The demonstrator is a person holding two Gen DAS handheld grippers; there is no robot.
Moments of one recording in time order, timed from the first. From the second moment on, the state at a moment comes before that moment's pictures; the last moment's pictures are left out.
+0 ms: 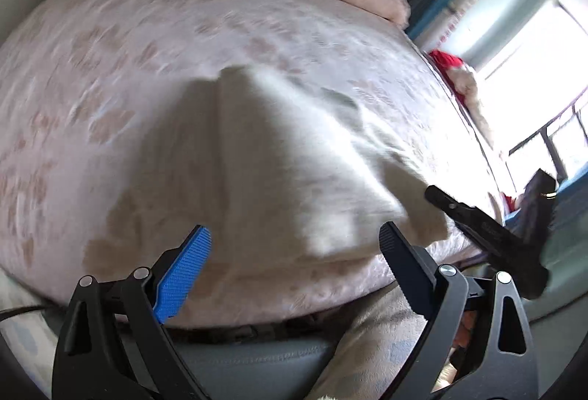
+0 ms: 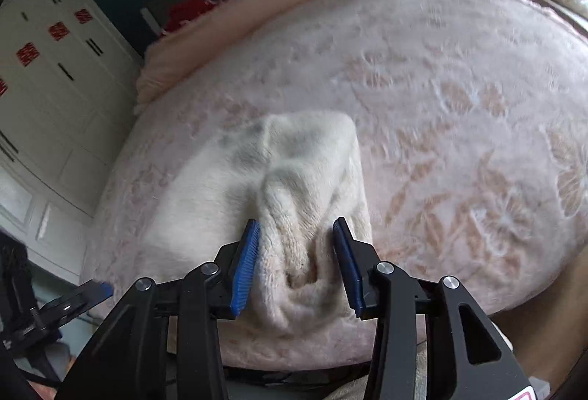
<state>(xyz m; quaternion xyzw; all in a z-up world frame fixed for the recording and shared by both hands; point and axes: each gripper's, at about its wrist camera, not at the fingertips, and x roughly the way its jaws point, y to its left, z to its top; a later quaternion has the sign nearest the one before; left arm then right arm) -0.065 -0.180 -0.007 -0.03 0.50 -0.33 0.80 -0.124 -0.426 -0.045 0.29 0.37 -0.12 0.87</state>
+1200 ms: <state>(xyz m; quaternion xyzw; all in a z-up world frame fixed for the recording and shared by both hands) -0.020 -0.133 -0.002 -0.03 0.48 -0.26 0.84 -0.133 -0.350 -0.028 0.22 0.38 -0.05 0.90</state>
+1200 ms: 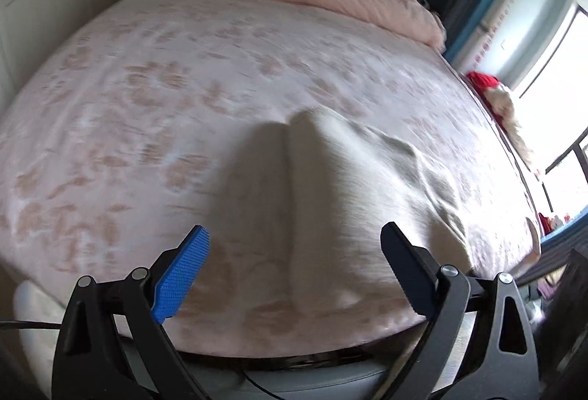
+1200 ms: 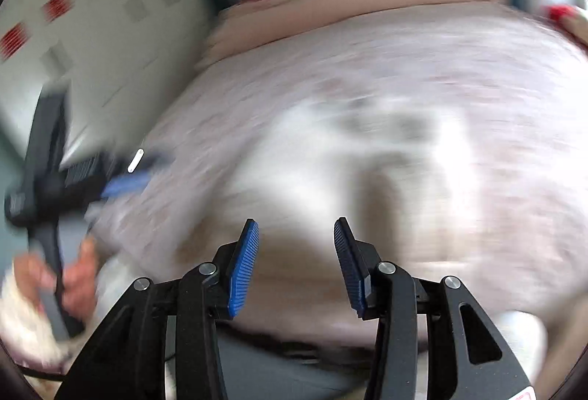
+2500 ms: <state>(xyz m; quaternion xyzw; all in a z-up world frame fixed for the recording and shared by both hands) 0.013 -0.228 -0.103 0.00 0.59 -0.25 0.77 -0.070 -0.430 -0.130 0.34 0.48 -0.08 0.81</state>
